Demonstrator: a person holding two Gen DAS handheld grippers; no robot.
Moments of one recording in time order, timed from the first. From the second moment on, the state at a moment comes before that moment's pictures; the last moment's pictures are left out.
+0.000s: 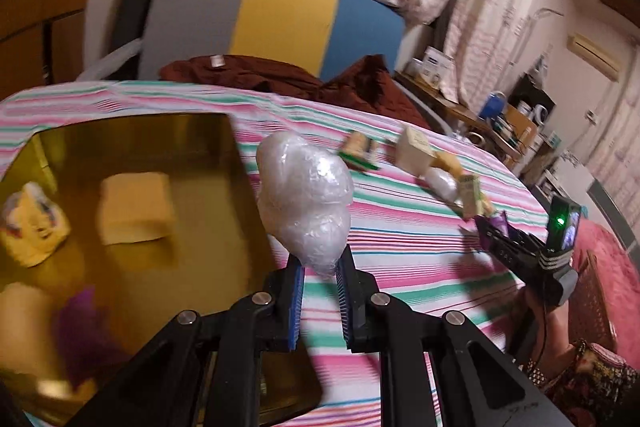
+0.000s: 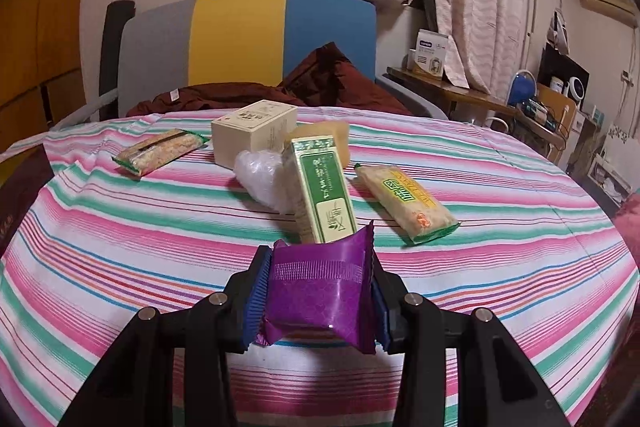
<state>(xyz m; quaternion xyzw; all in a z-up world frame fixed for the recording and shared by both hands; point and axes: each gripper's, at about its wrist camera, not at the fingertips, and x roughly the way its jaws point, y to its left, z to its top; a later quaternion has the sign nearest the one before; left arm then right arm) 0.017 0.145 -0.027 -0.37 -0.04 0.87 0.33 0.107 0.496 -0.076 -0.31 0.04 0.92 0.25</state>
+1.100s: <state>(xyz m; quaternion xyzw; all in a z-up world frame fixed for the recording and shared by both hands) -0.014 0.018 -0.019 -0.39 -0.22 0.87 0.22 0.045 0.260 -0.010 -0.30 0.08 0.94 -0.11</state>
